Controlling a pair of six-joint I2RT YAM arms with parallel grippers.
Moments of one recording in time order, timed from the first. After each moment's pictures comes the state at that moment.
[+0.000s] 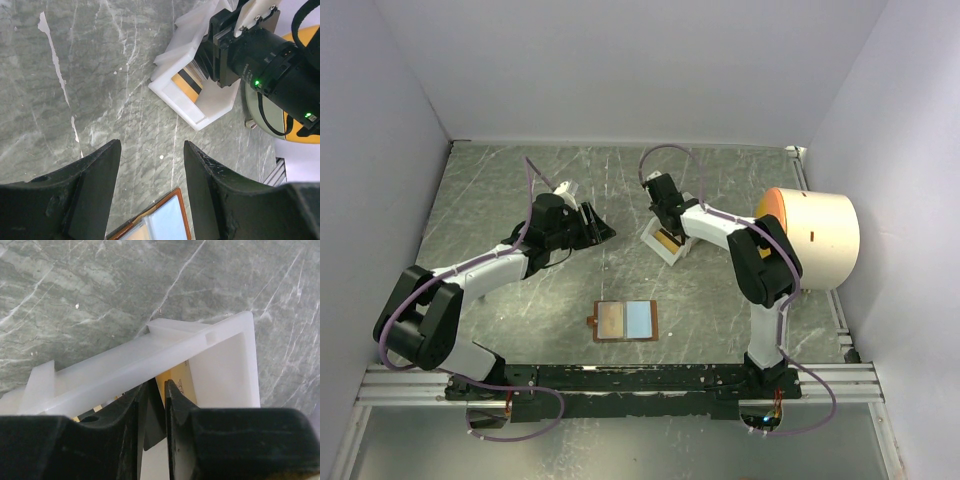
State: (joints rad) left arm -0.48 1.47 0.77 0.22 0.25 -0.70; right arm 0.54 1.97 1.31 -0.24 0.44 -0.25
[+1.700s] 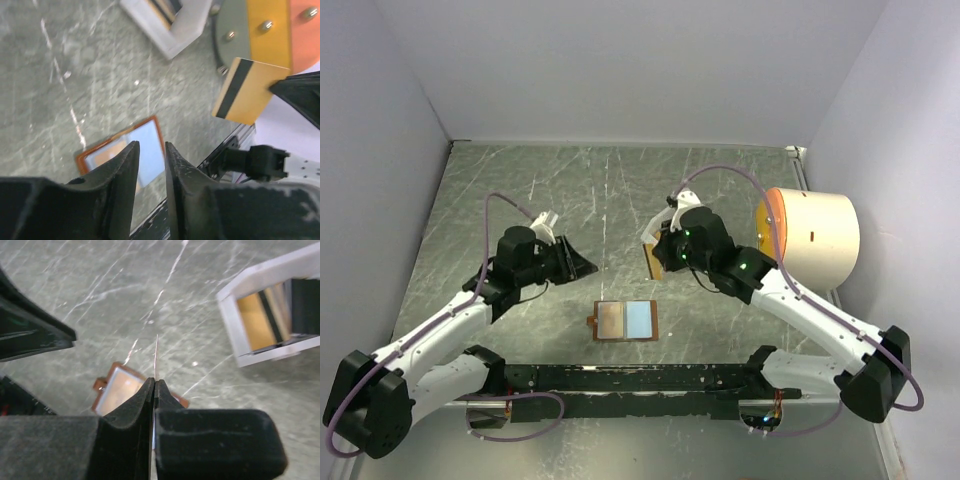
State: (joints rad) left arm -0.48 0.98 0.55 0.01 0.37 -0.78; right arm 0.79 1.13 1.00 -0.44 0.14 0.34
